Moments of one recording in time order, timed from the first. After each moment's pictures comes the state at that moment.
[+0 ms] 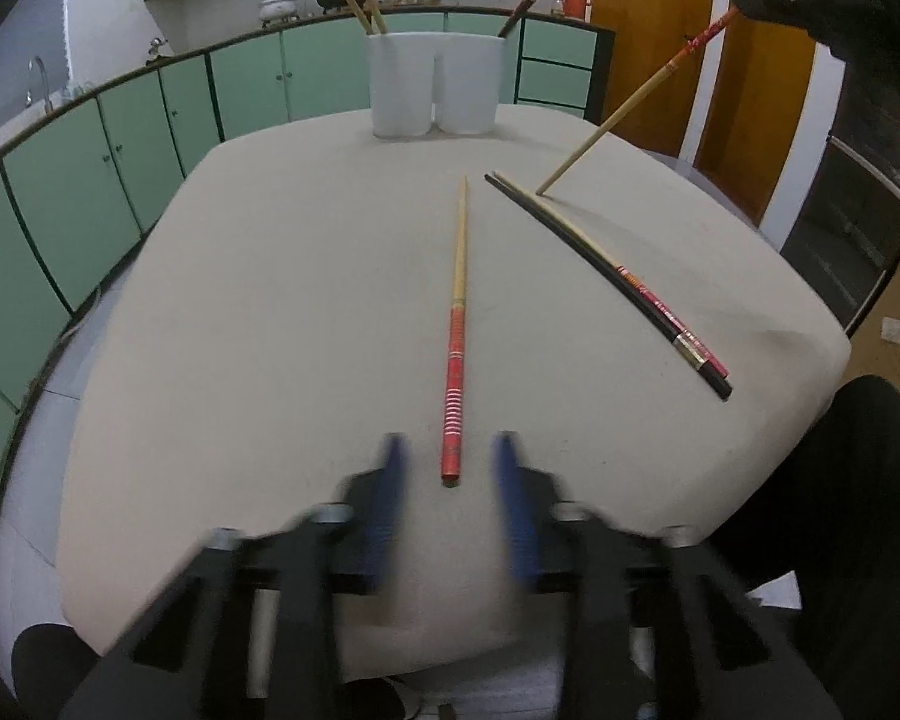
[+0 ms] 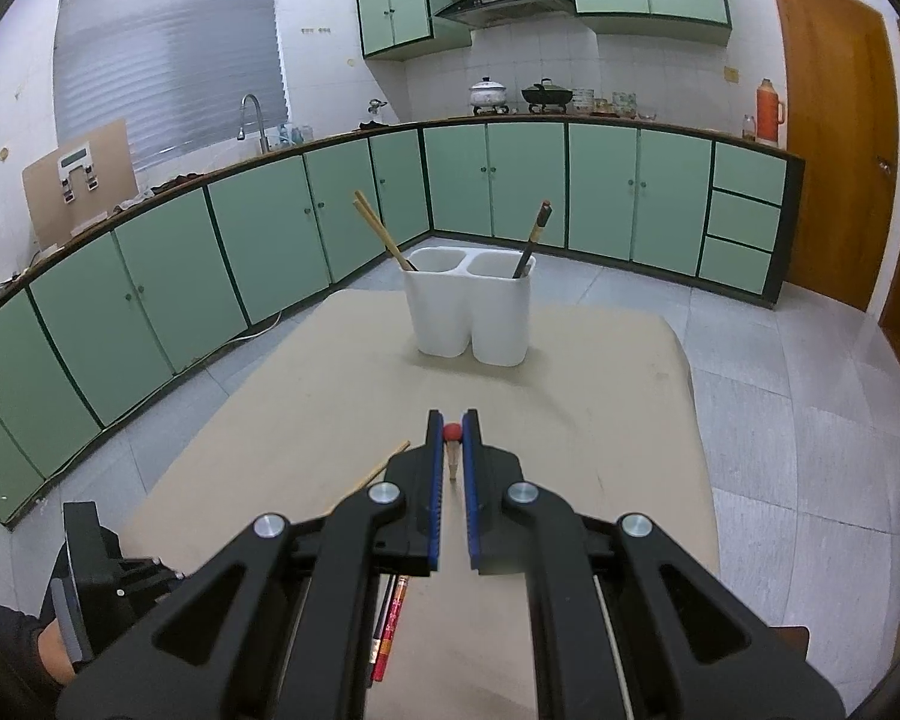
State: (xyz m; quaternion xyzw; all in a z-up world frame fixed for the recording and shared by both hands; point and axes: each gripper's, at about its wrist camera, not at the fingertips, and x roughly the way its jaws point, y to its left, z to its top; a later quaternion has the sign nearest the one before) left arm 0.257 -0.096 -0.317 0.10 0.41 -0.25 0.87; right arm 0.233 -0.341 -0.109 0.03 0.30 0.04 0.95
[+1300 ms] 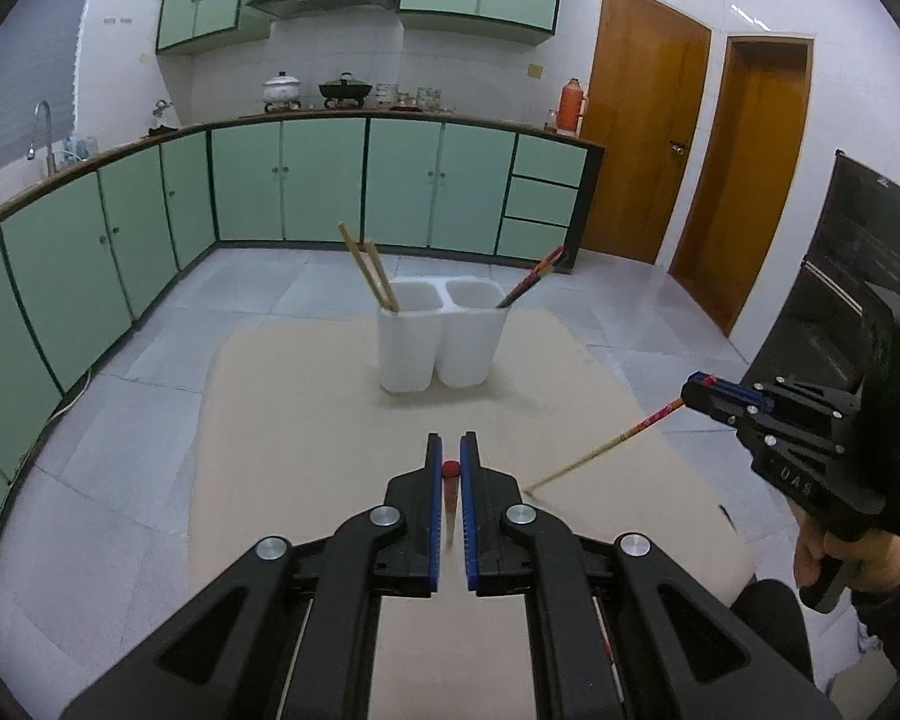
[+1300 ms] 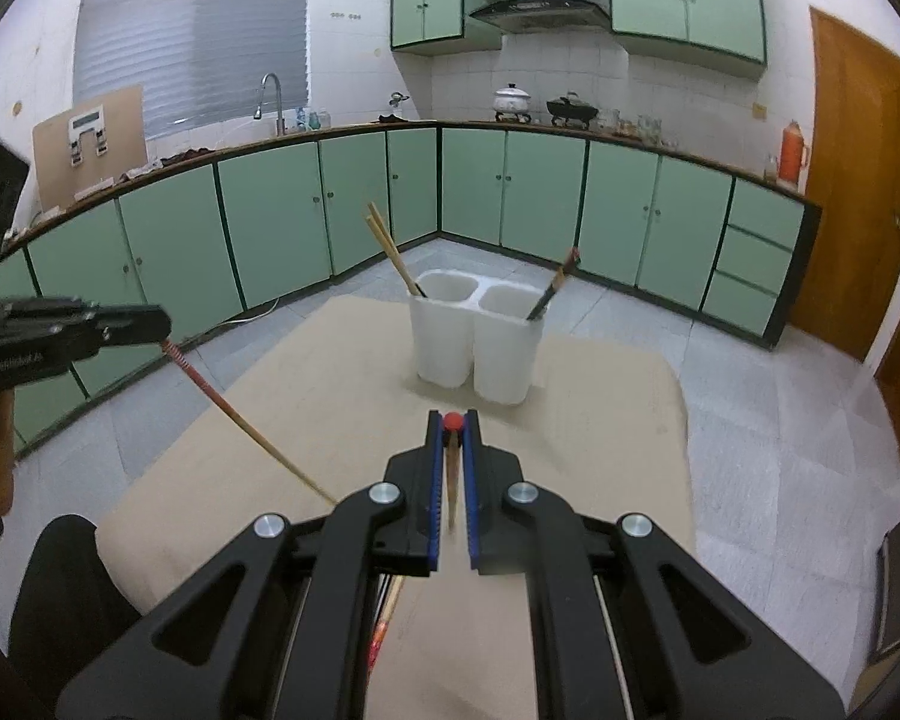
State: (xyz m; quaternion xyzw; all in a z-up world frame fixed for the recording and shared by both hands) left arm 0.355 -0.107 -0.118 0.04 0.33 -0.29 0.90; right arm 0.265 -0.323 -0.092 -0.03 0.30 0.05 0.95
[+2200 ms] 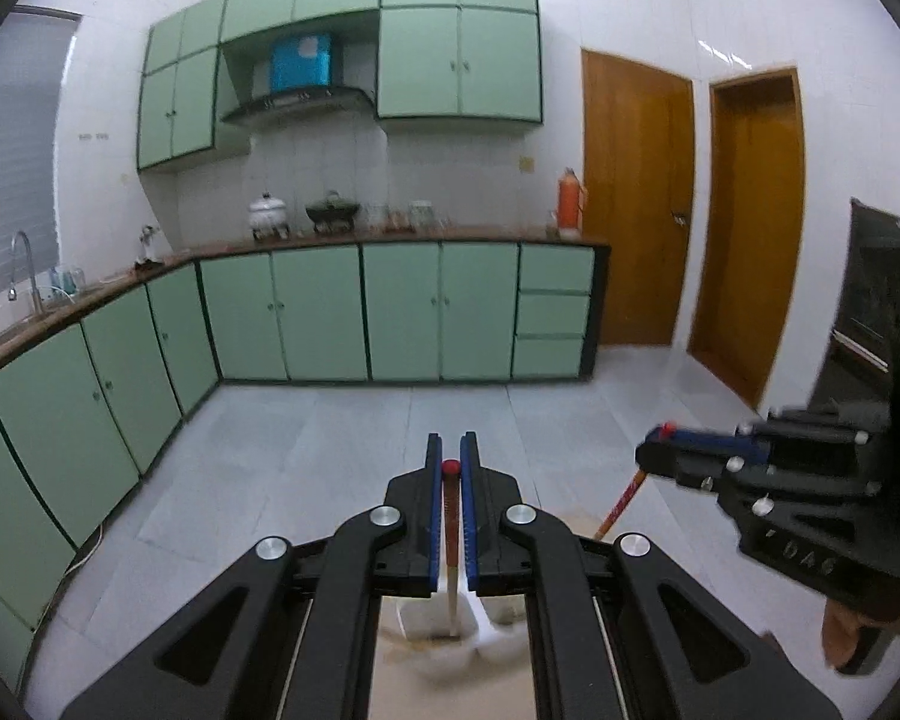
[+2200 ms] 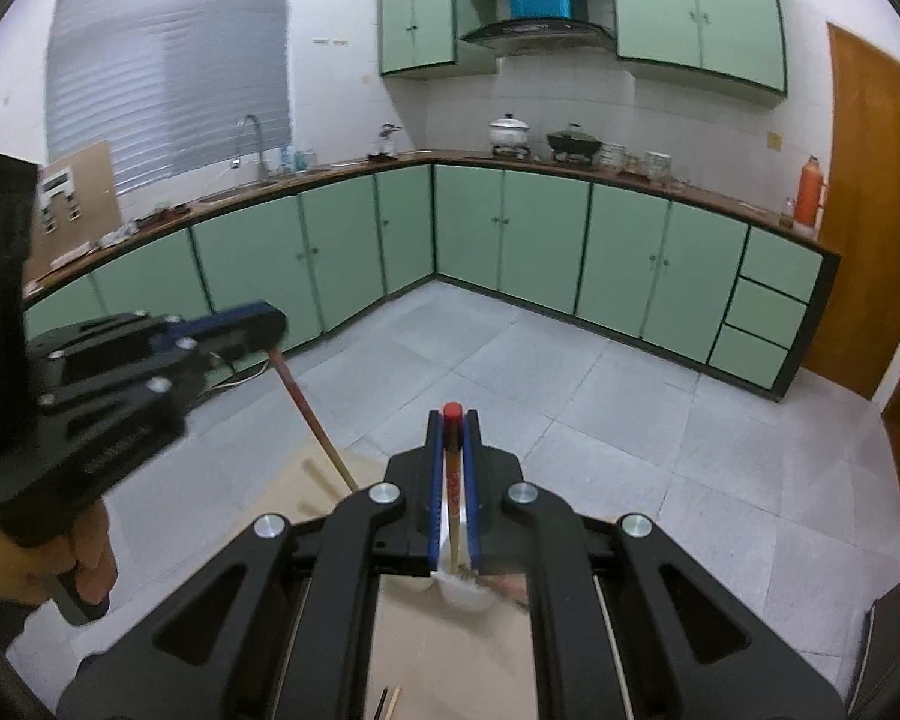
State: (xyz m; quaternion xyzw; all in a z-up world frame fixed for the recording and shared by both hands) left arm 0.534 -0.206 0.020 0.06 0.20 -0.28 0.94; right arm 0.472 -0.356 0.053 -0.01 0.29 0.05 0.95
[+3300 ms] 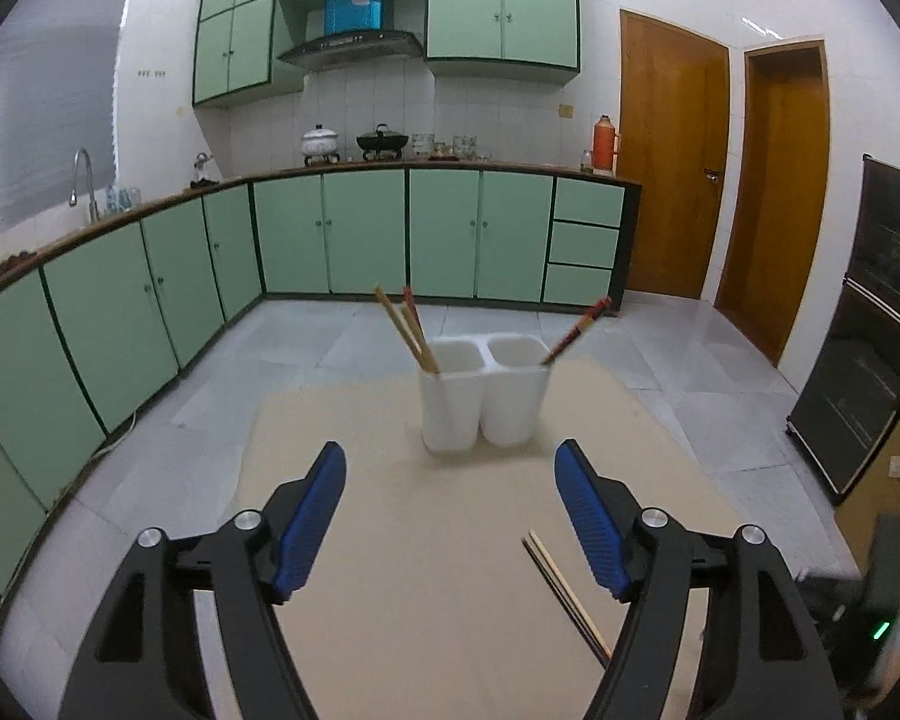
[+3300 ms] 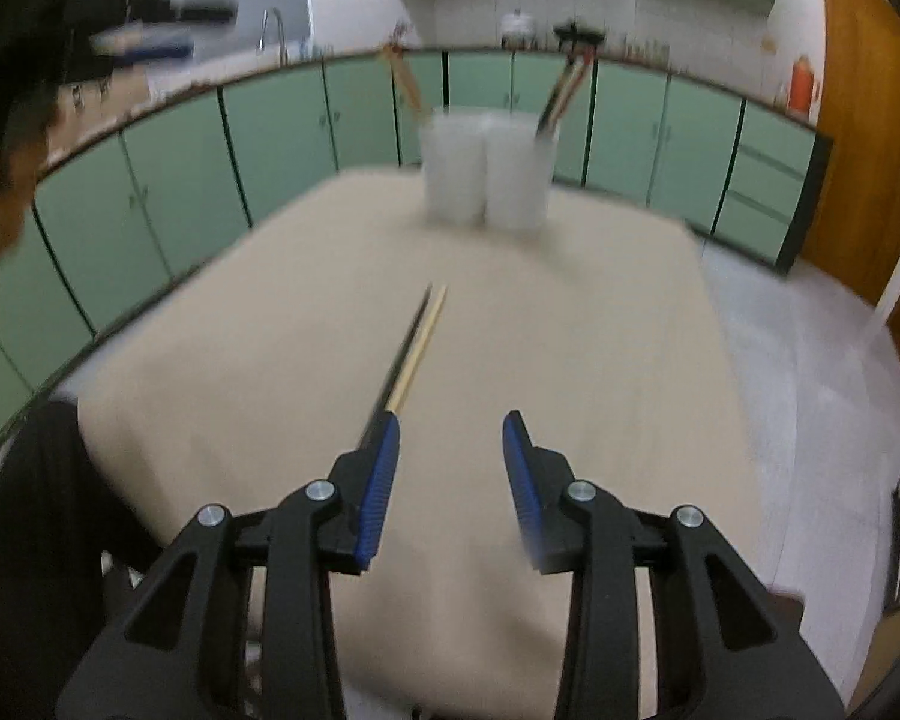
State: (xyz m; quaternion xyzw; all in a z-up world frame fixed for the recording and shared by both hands) left arm 0.352 -0.115 -0.114 0.05 0.27 -0.23 0.94; right arm 0.190 -0.329 -0.218 -0.02 0.39 0.06 0.92
